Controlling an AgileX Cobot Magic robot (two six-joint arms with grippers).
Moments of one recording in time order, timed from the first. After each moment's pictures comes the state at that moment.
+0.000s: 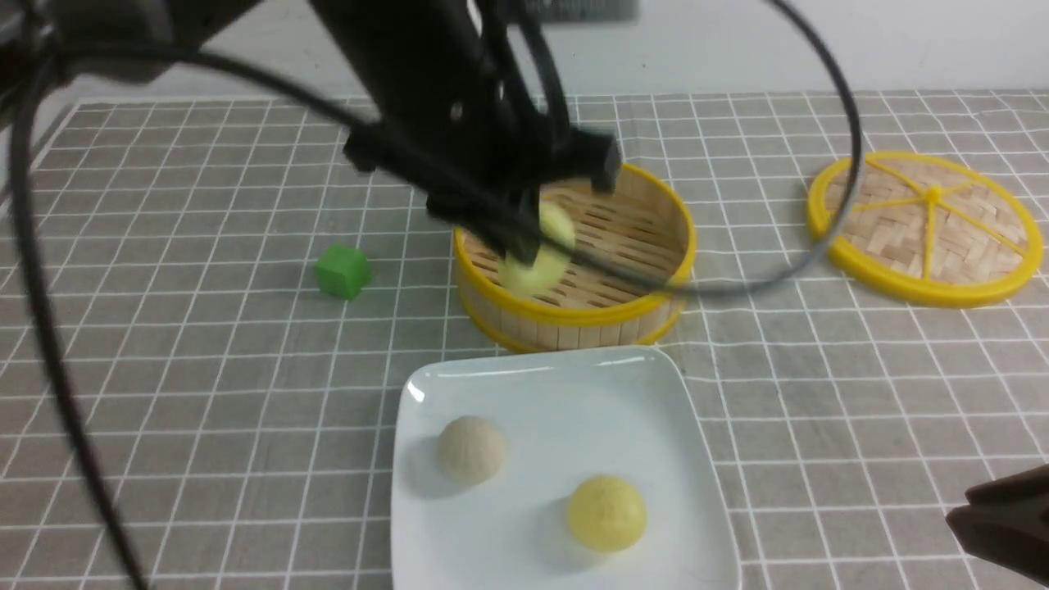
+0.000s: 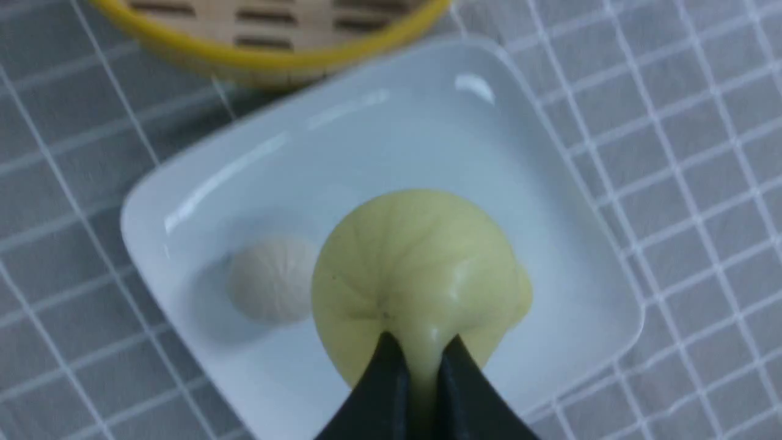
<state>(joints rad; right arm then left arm) 0.66 0.79 -0.72 0.06 0.88 0.00 -0.65 1.66 -1.64 -0.09 1.25 -0.21</state>
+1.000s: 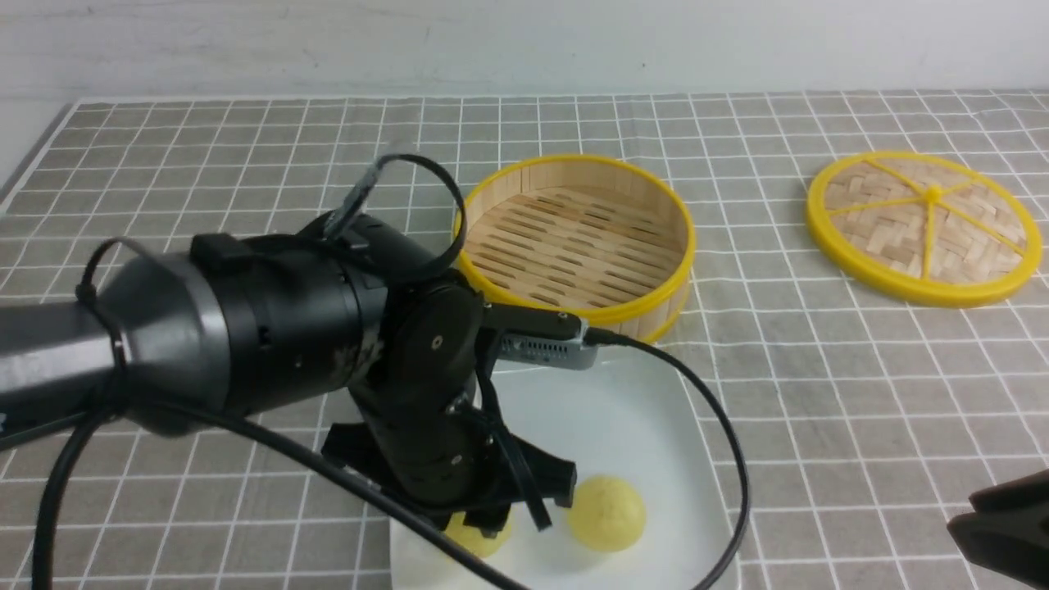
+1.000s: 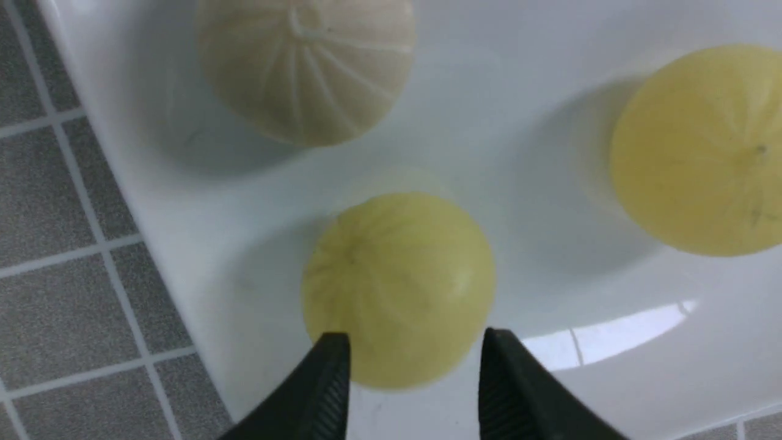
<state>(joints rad) 0.66 0.79 -0.72 0.06 0.89 0.00 -0.76 1.62 -1.06 0.02 0.85 -0.50</state>
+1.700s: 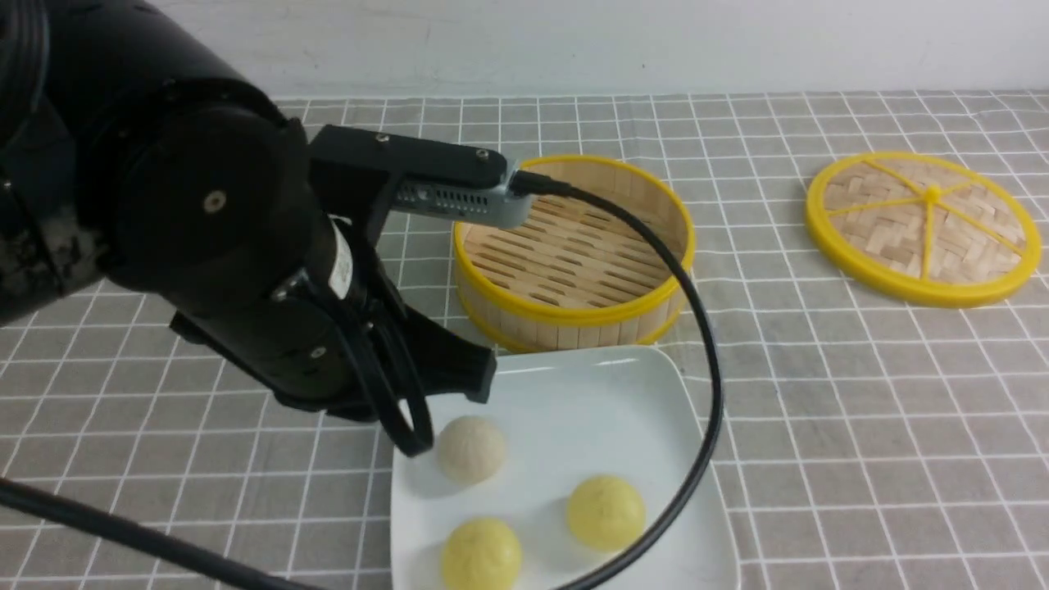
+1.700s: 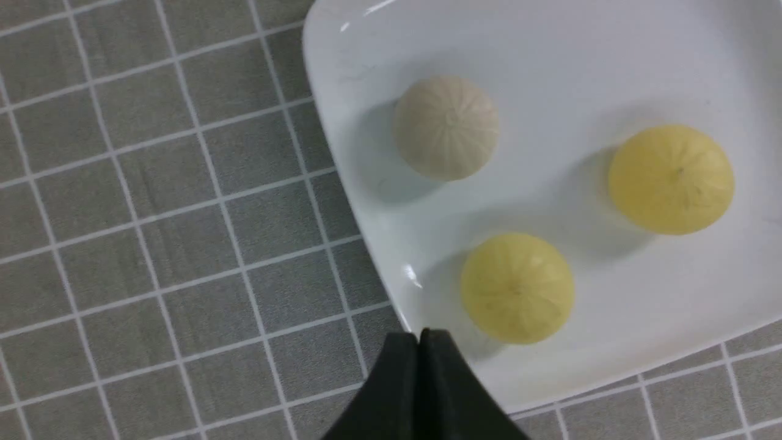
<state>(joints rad) 0.66 0.36 -0.68 -0.14 0.82 0.19 -0.76 1.34 -1.20 0.21 1.13 -0.51</state>
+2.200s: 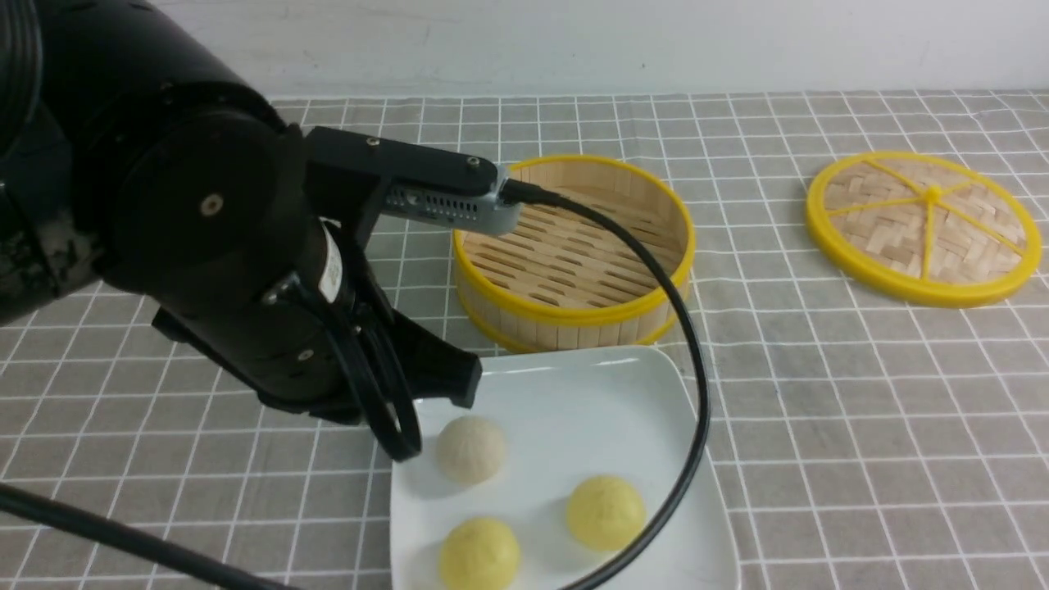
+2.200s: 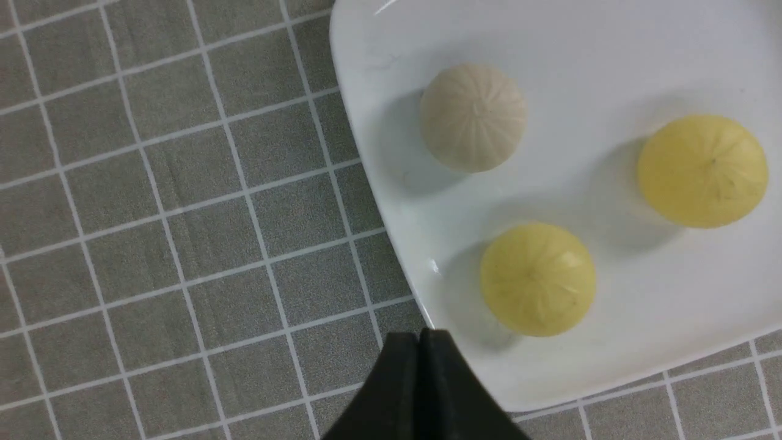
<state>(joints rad) 0.66 0.30 -0.39 -0.39 0.32 0.38 -0.76 1.34 -1.20 0.24 1.15 -0.53</state>
